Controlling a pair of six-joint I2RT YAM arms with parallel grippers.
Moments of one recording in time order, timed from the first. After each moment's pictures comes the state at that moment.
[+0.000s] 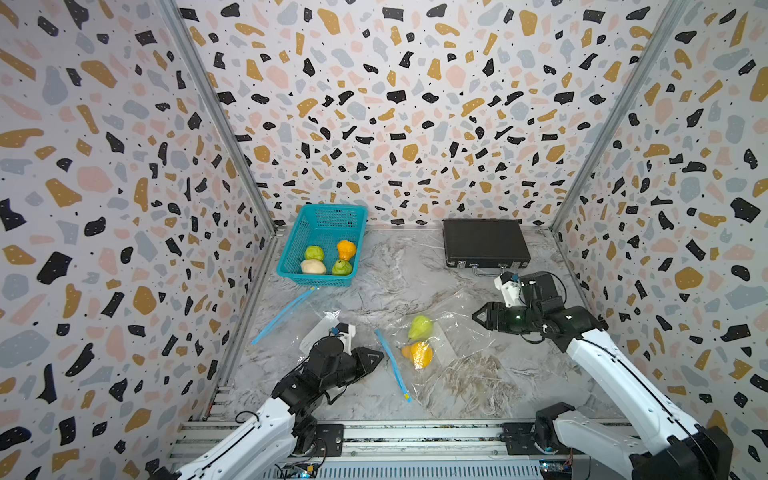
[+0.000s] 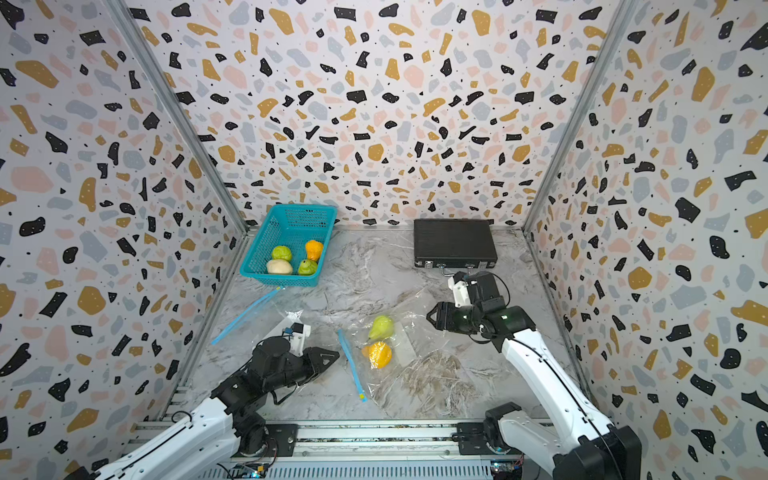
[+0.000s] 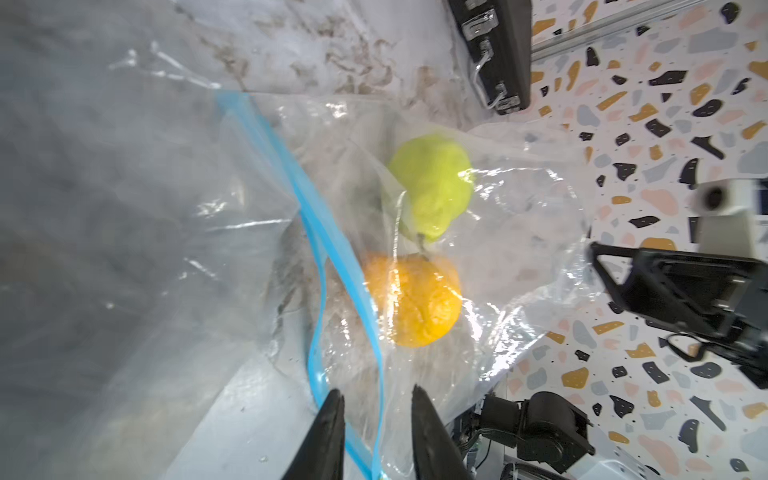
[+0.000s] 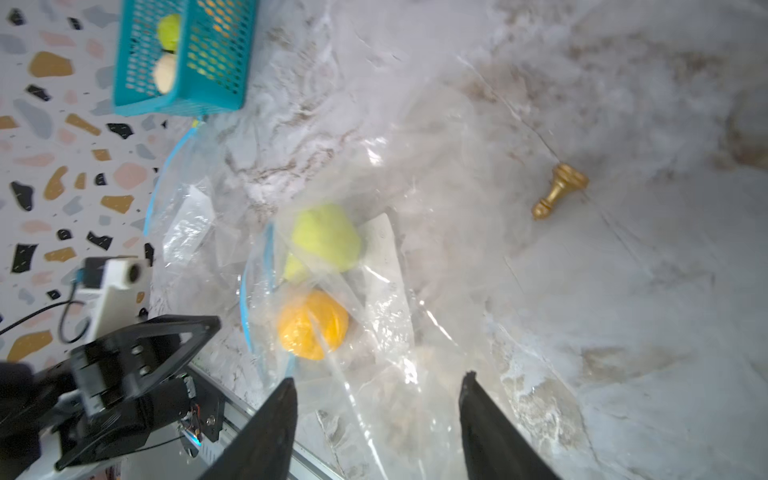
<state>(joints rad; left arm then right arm) -0.59 0.66 0.19 -0.13 0.35 -1.07 0.37 1.02 0.93 -0.76 -0.41 0.41</state>
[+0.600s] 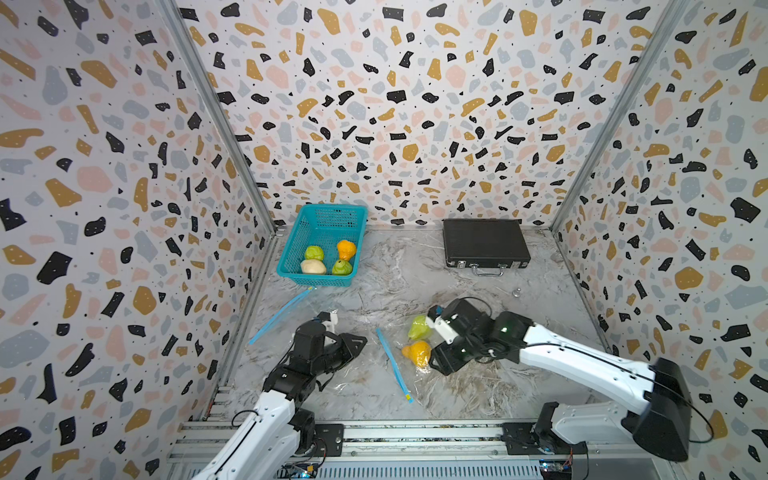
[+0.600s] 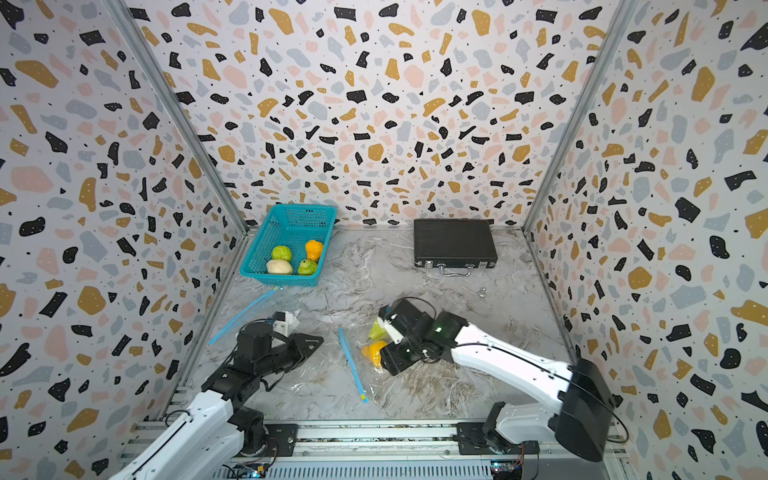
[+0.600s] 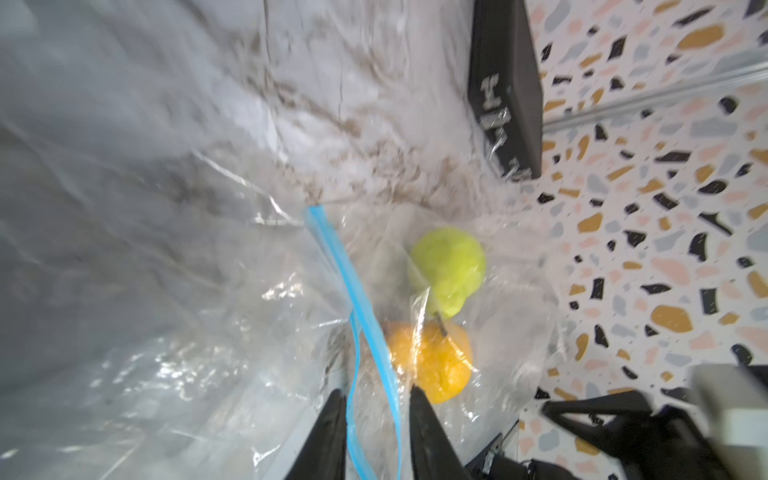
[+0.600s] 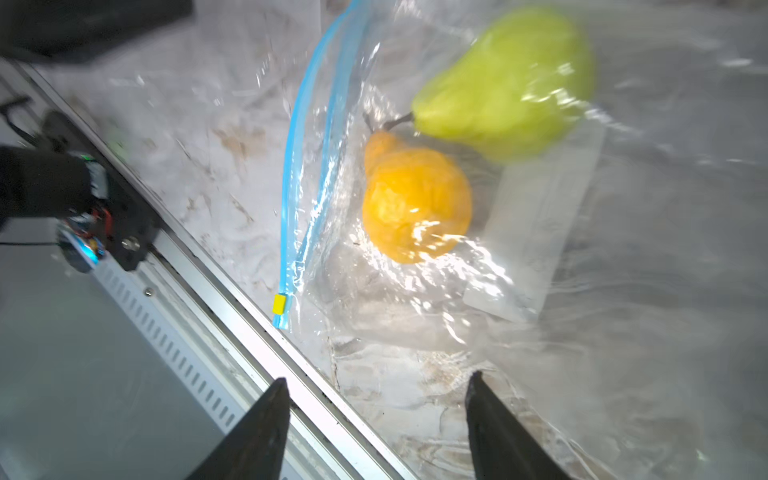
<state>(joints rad) -0.22 0.66 0.30 -0.25 0.49 -0.91 1.01 1.36 1.03 -0.81 -0.13 0.35</state>
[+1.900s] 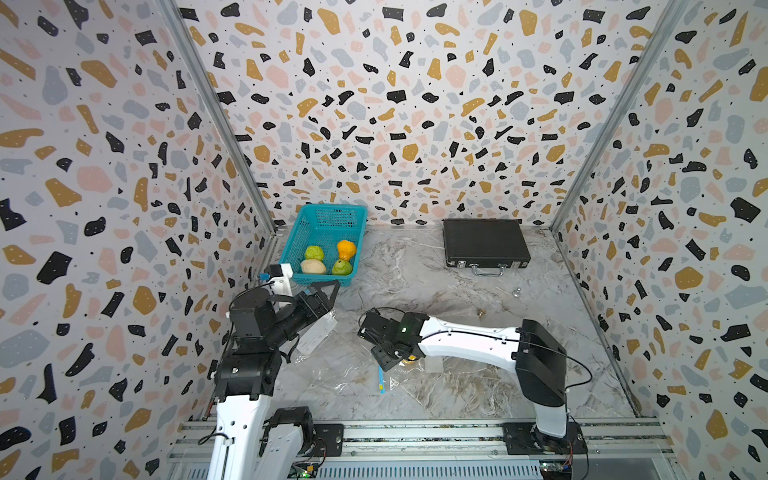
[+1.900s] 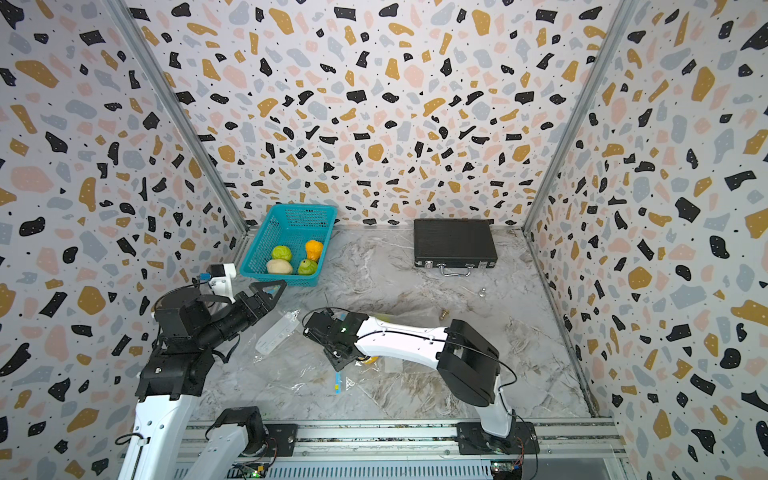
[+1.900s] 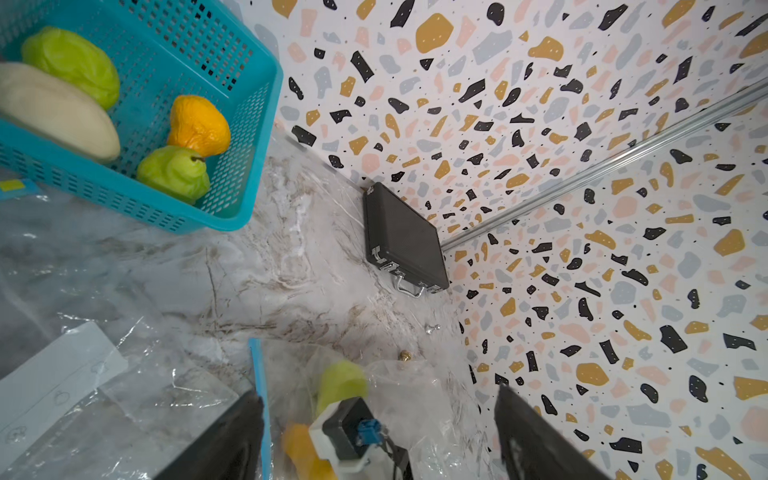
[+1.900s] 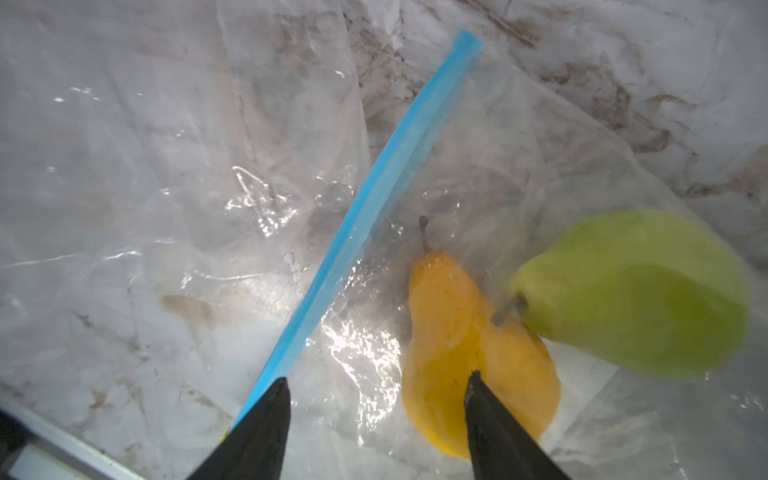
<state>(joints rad) 0.05 0.67 0.87 -0.53 0.58 -0.71 1.21 1.99 1.59 -0.88 0.23 0.49</state>
